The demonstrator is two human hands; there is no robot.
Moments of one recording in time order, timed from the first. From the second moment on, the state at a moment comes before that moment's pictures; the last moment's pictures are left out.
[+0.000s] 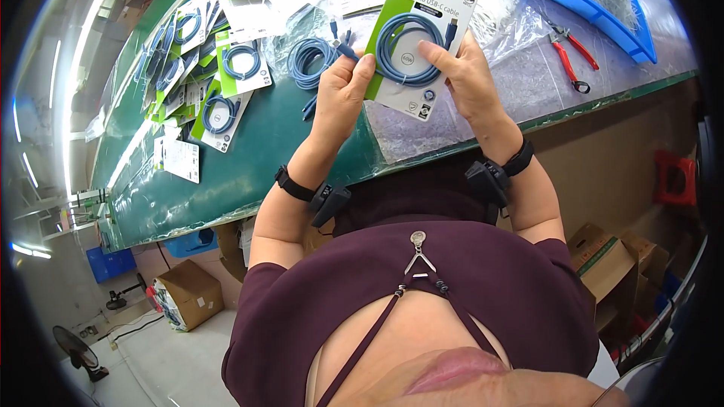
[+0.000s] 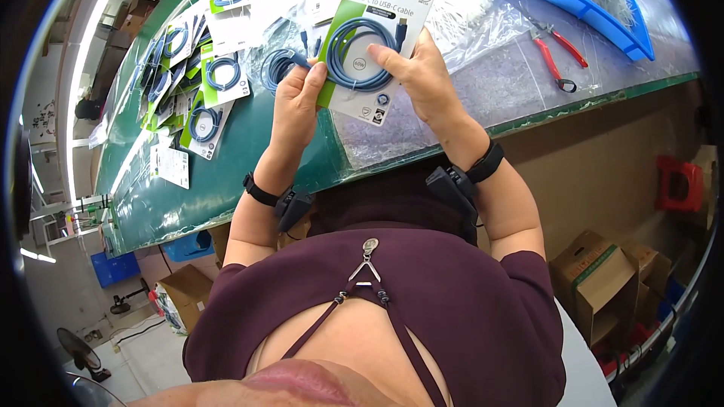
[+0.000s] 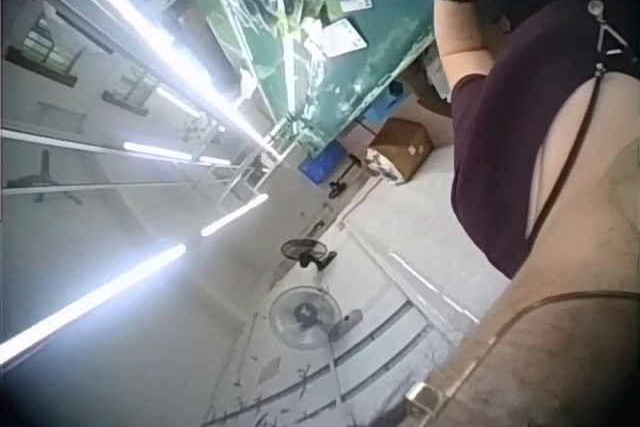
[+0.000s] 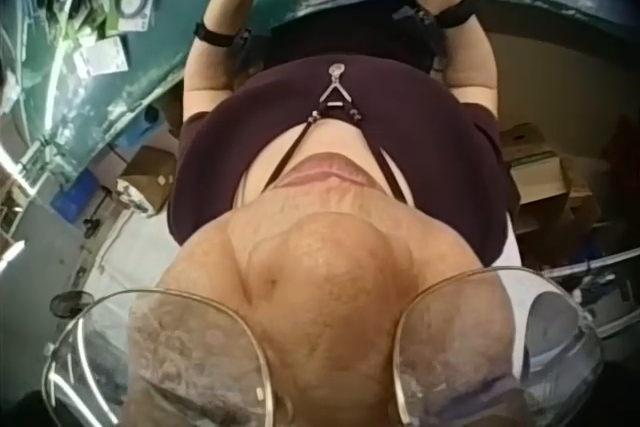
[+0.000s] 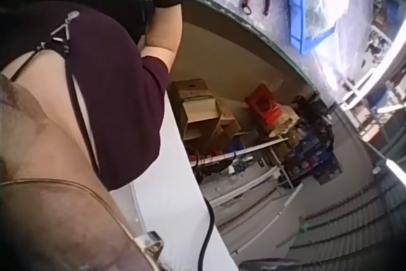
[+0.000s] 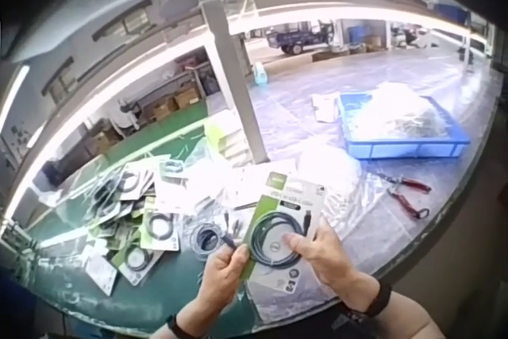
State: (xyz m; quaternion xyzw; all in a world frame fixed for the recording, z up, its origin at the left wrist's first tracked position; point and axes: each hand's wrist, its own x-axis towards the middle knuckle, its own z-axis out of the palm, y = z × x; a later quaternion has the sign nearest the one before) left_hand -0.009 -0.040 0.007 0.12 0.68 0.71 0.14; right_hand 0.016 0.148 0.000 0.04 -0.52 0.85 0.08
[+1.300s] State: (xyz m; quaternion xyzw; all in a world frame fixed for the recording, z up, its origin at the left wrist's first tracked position) left_hand -0.018 -0.035 0.016 0.14 0.55 0.74 0.36; right_hand 0.013 0.171 -0.007 0.15 -0.81 0.56 0.09
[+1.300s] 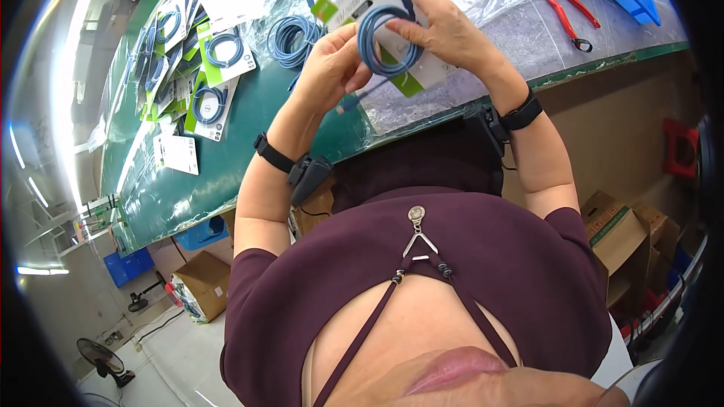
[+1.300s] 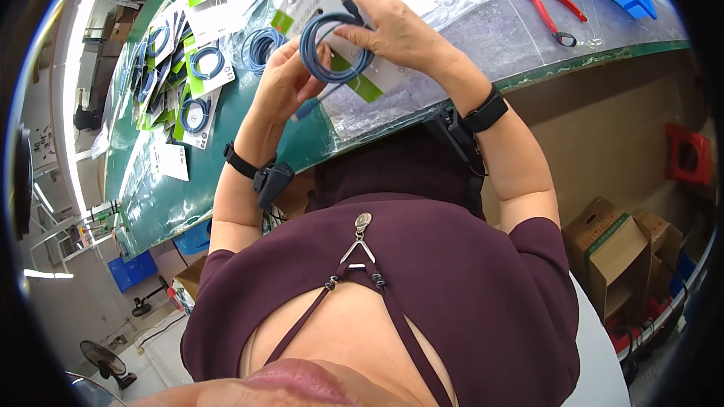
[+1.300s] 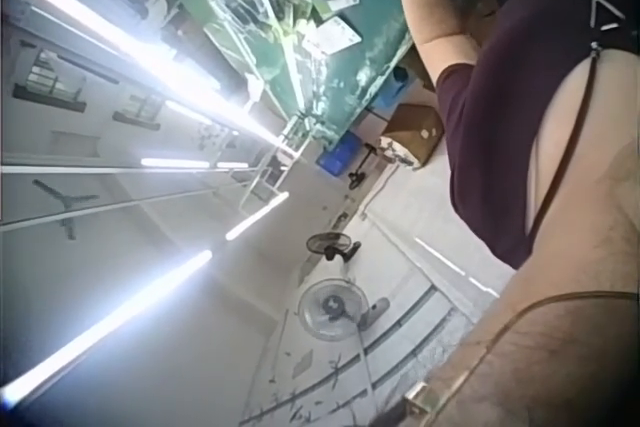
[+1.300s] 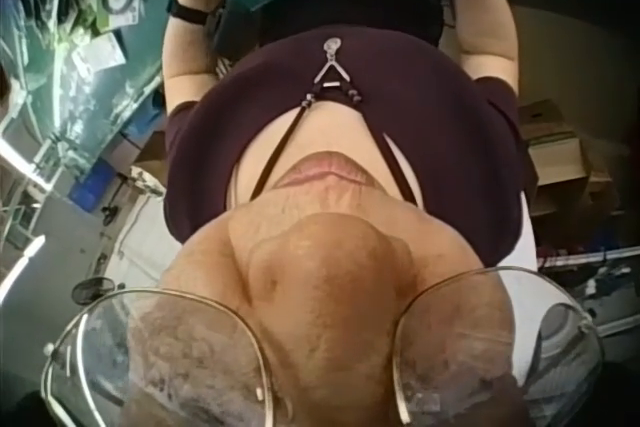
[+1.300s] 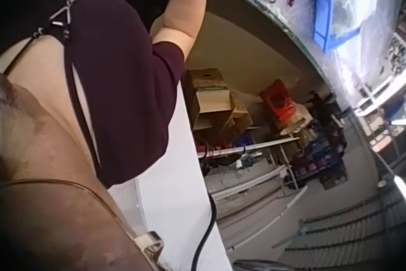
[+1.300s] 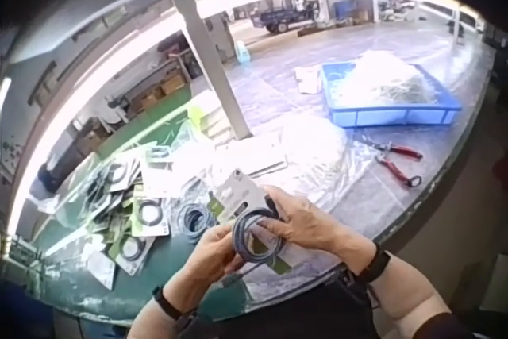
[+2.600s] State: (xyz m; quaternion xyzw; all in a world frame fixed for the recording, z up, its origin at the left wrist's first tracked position) left_hand 0.001 -0.016 -0.021 0.05 0.42 0.85 0.31; right_hand 0.012 0.202 0.008 0.14 -0.83 0.53 0.09
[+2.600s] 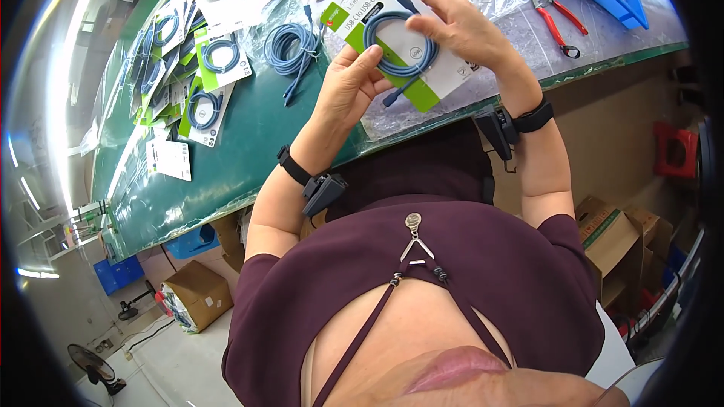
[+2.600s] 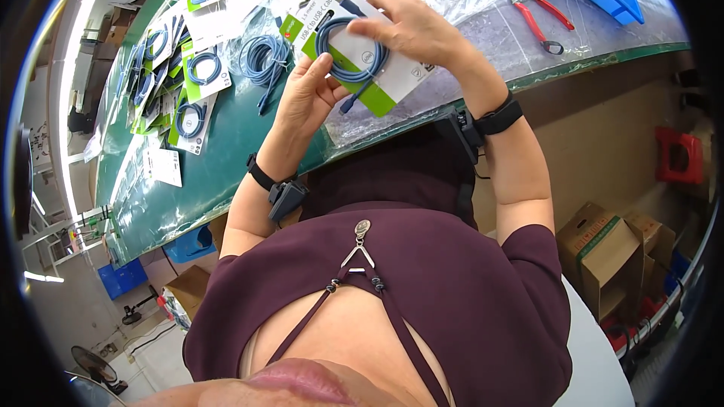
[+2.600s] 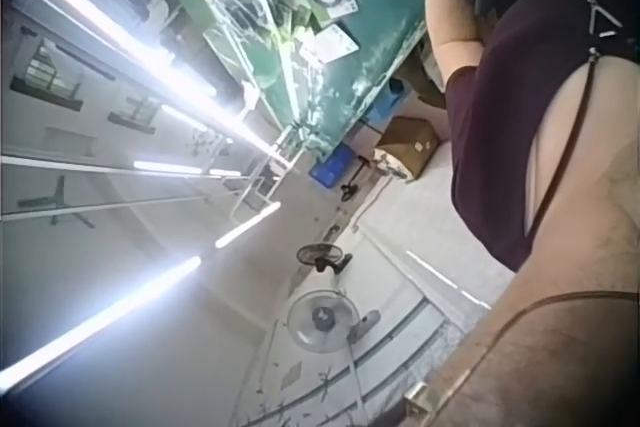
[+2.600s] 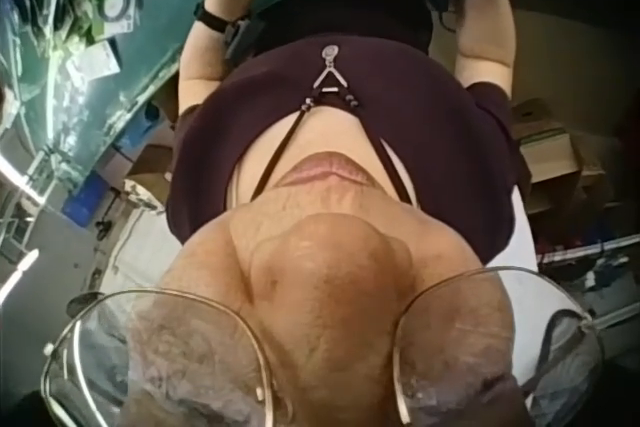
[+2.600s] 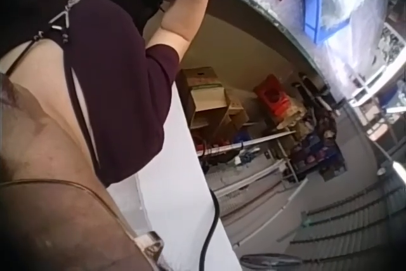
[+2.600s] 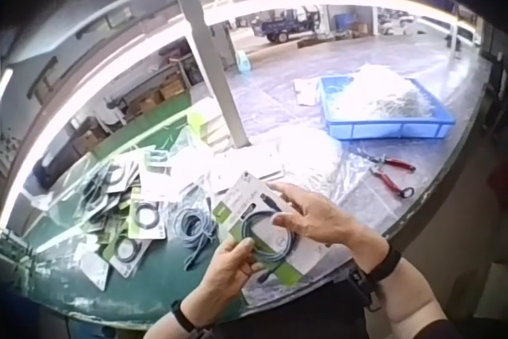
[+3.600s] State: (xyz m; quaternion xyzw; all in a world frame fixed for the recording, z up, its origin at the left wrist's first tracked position) left_hand -0.023 -0.020 -0.032 0.06 0.38 0.87 0.32; right_hand -0.003 0.201 -0.006 0.22 -0.82 0.51 0.16
